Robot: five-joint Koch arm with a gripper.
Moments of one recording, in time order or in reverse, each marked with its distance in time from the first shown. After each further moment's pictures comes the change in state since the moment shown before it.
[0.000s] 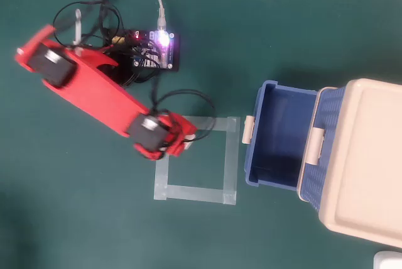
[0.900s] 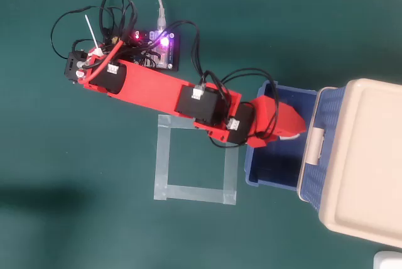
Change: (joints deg) arm -19.2 -25.6 -55.3 -11.5 58.6
